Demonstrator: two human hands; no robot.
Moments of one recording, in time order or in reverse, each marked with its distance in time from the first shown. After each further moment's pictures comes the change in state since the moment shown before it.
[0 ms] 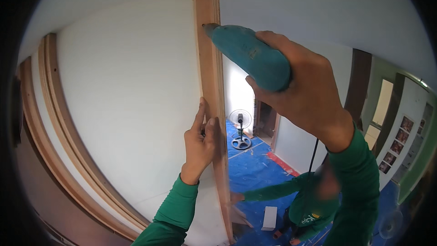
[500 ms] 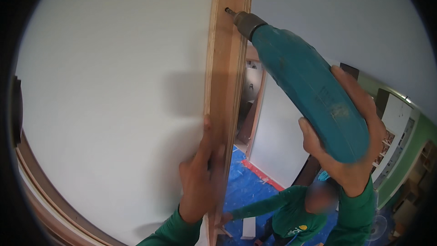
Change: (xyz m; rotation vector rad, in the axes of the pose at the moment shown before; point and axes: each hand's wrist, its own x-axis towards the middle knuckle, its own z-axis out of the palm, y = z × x) left_hand 0.011 -0.028 0.007 0.040 0.070 0.224; right_hand -0.033 0.005 0.026 -0.365 0.059 -0.021
